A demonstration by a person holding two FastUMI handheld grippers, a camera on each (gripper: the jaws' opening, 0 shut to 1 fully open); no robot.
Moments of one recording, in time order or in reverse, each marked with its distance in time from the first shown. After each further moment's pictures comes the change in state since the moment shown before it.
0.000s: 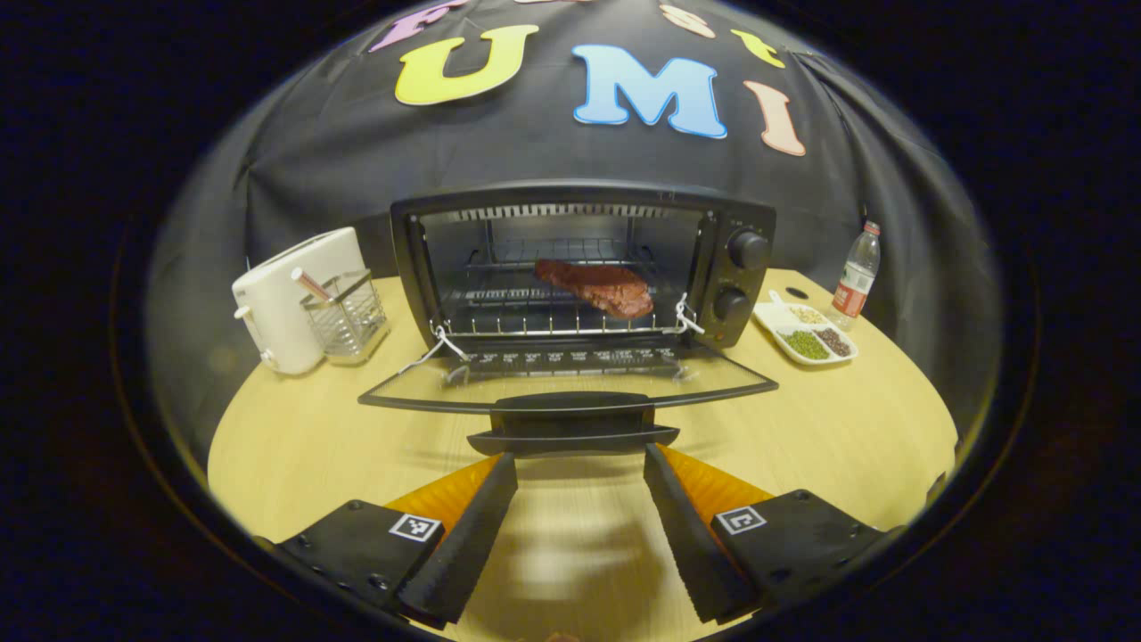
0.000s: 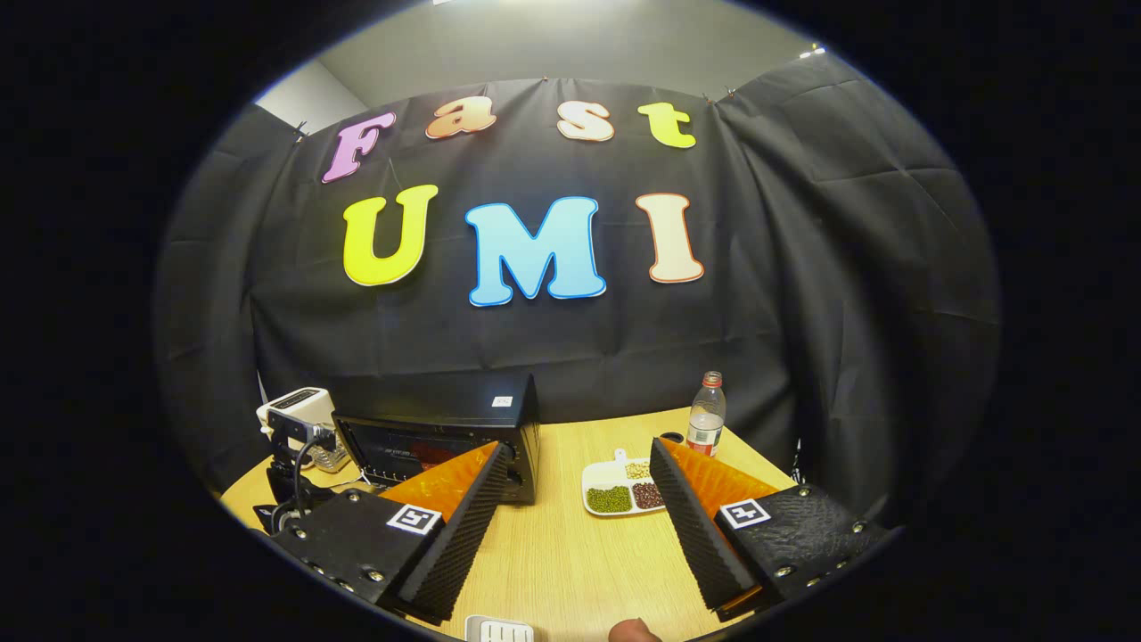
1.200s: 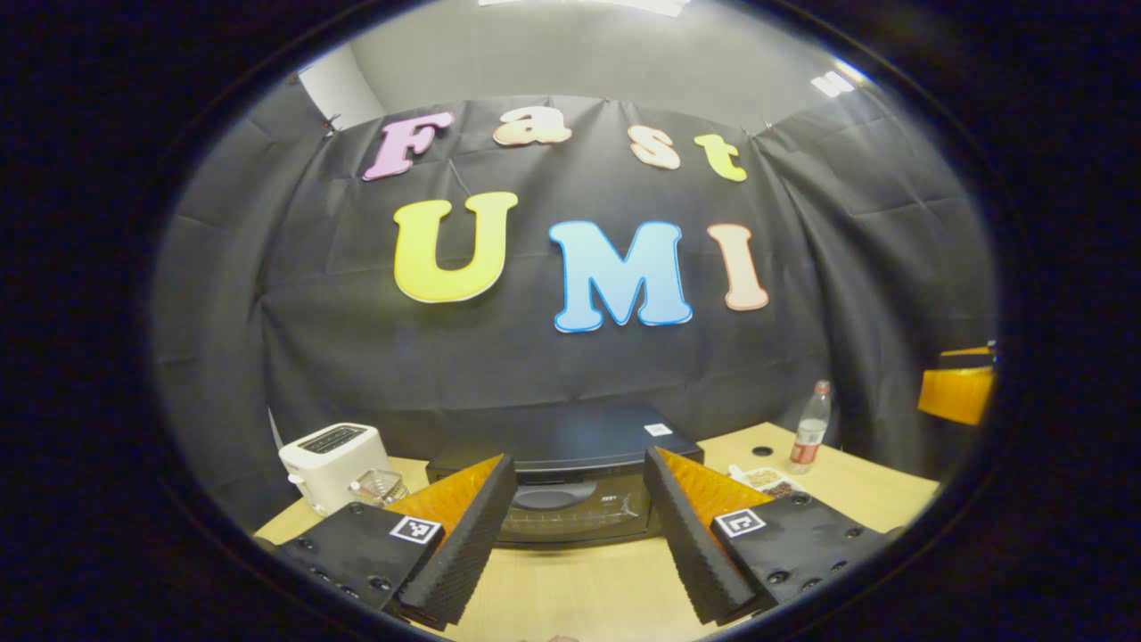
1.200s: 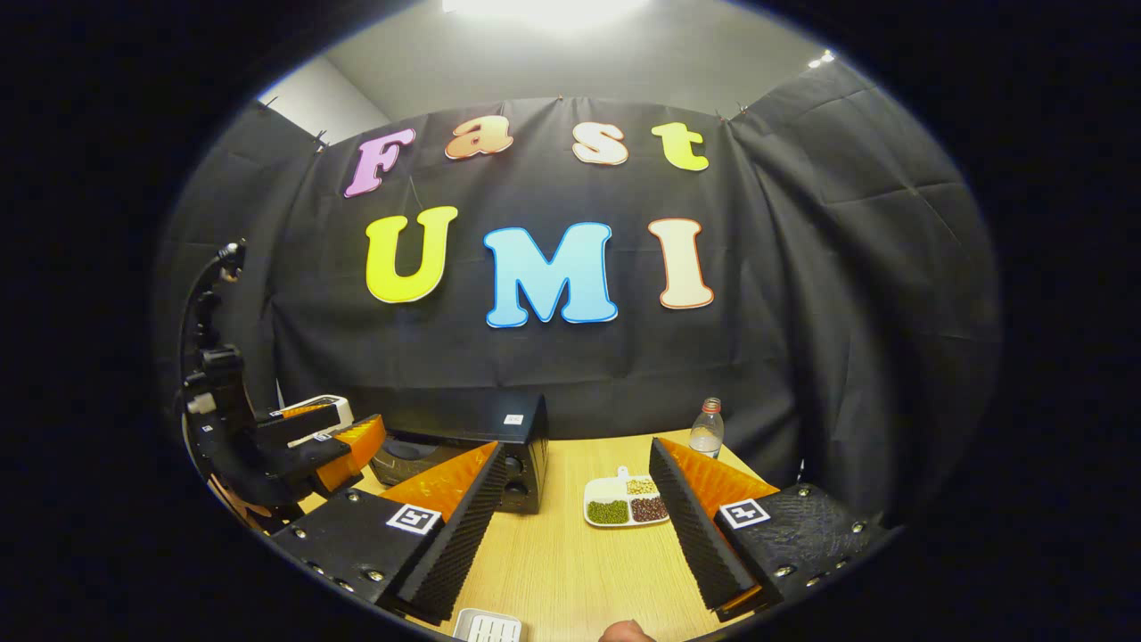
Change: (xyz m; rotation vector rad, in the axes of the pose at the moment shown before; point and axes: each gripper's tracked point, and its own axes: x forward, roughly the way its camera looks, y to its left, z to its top) left arm -0.152 -0.033 0.196 0.018 -0.544 -0.004; right arm -0.039 -0.013 0.038 -0.004 -0.080 0.077
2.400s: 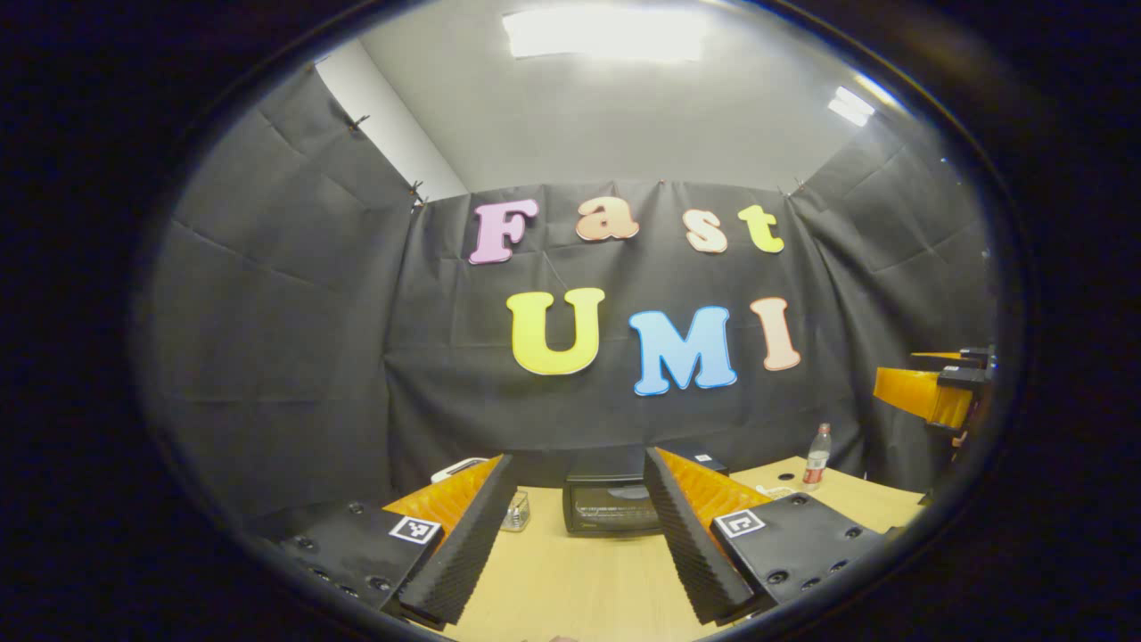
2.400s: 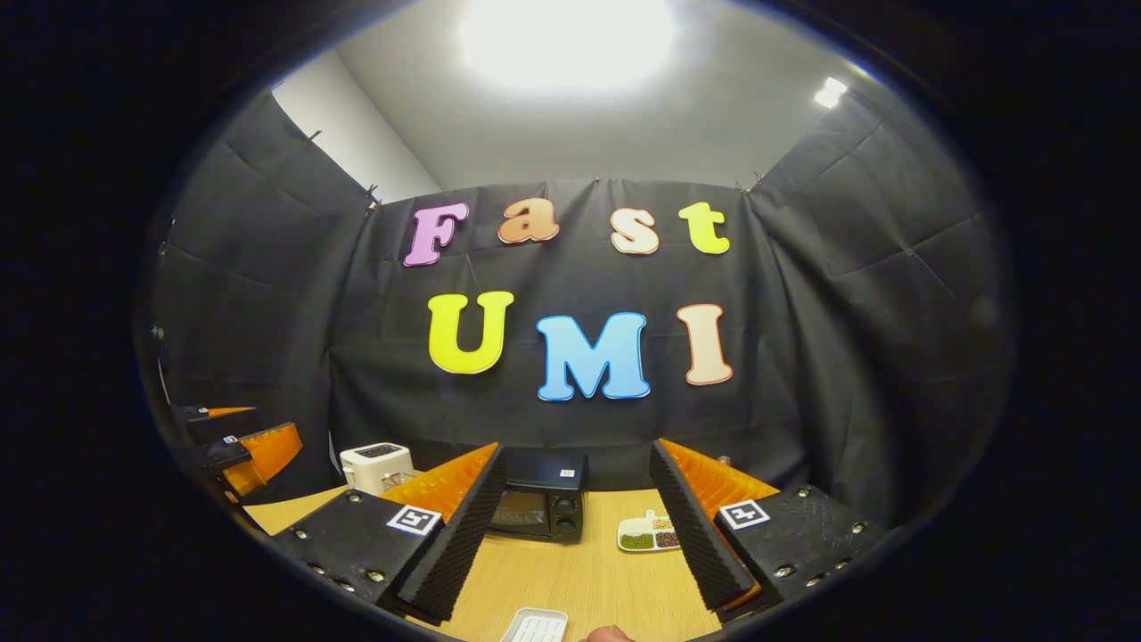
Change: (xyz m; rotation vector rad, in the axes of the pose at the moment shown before) left arm -0.254 0.084 0.081 0.055 -0.180 0.224; right arm -0.129 0.056 0.066 -0.041 -0.218 0.078
